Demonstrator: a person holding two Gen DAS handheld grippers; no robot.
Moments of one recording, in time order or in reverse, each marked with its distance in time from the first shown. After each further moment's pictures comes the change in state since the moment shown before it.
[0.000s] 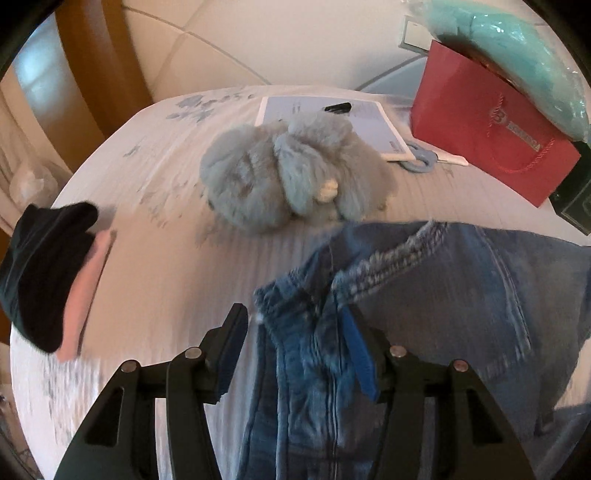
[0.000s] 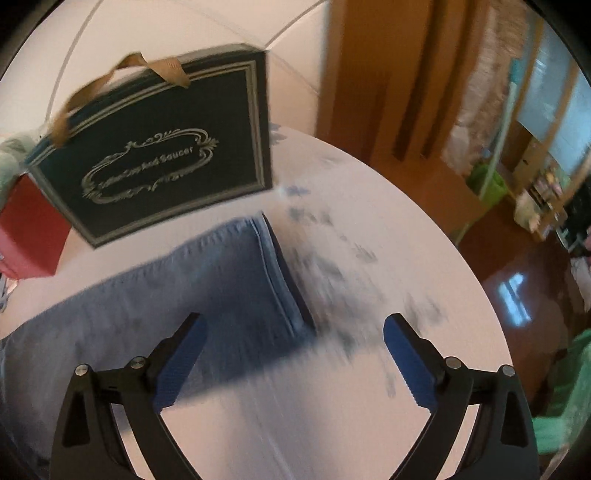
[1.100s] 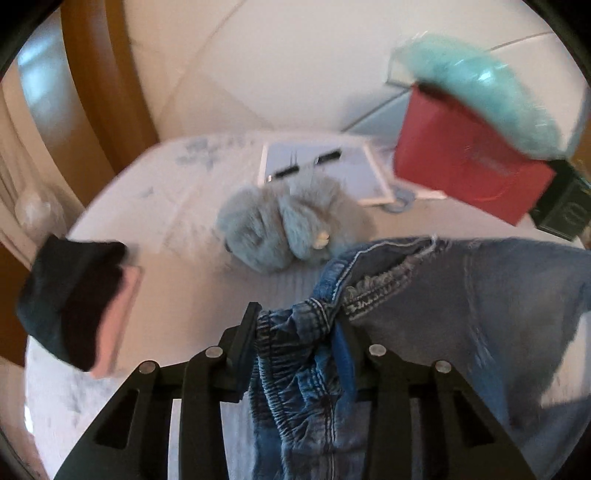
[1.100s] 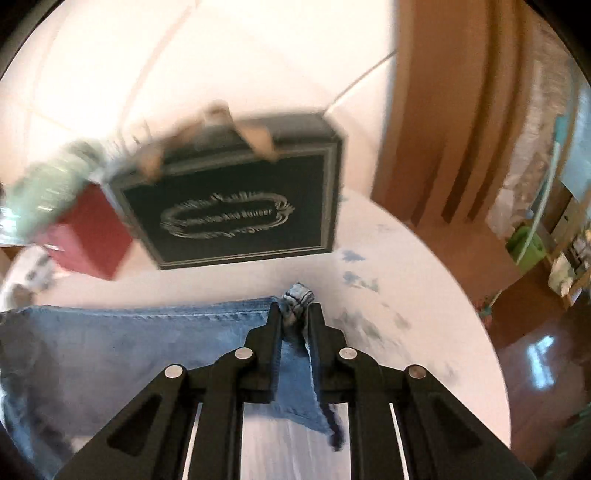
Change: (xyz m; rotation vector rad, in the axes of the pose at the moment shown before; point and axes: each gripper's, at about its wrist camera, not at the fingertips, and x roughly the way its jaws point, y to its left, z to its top) left arm -0.085 0.010 -0.011 0.034 -0.141 -0.031; right arm -0.099 -0.007 -0.013 -0.134 -0.184 0.190
